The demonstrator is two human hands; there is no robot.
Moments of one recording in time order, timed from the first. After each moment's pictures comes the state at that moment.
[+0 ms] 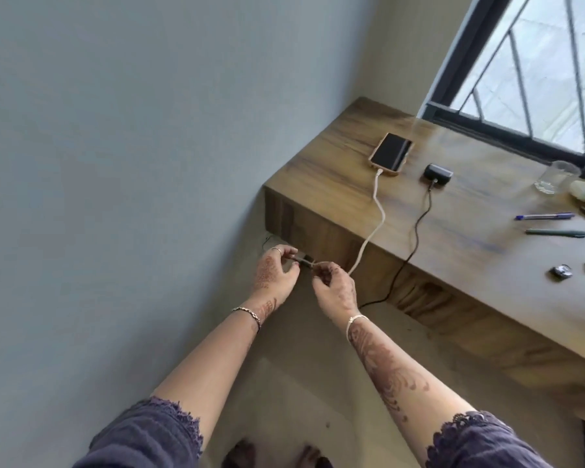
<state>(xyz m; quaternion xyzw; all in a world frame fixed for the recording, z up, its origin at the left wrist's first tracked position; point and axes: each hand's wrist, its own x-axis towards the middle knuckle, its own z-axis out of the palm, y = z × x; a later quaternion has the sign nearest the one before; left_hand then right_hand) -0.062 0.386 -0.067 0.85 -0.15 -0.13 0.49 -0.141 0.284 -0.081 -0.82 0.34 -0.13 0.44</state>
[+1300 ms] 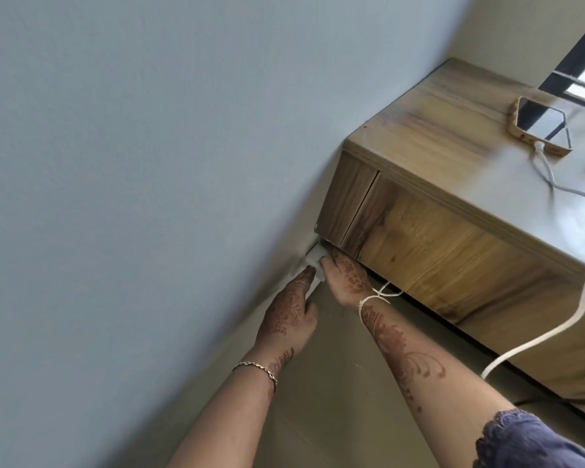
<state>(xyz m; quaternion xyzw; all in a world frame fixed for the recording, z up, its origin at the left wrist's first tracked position) 0.057 0.397 -0.277 0.83 -0.26 -0.19 0.45 0.062 0.263 -0.247 -0.94 0.21 0.06 0.25</state>
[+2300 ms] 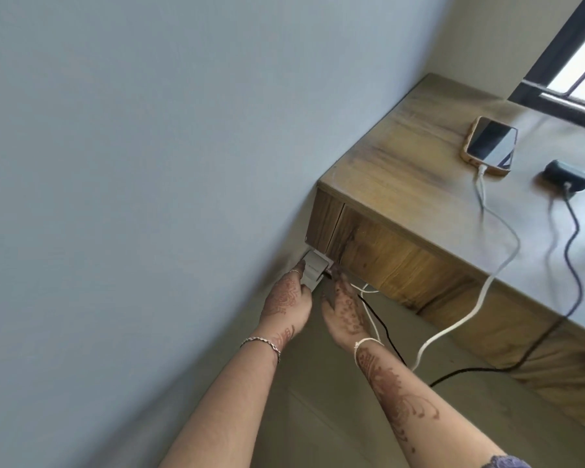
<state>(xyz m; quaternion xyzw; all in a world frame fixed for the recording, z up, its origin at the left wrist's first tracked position) 0.046 0.398 -0.180 0.87 -0.18 -0.22 0.41 -0.013 0.288 -0.218 -0.90 0.26 0.00 0.34</state>
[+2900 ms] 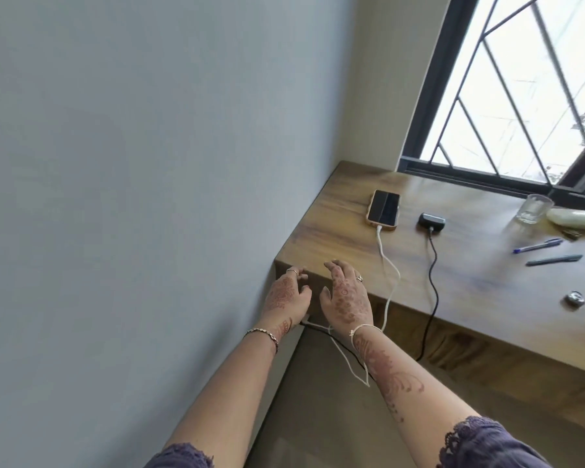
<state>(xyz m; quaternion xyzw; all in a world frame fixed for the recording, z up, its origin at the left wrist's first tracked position) 0.027 0.383 -0.002 0.85 -0.28 -0.17 0.41 -0.049 0.279 -0.025 -0.92 0.29 -0.18 0.20</state>
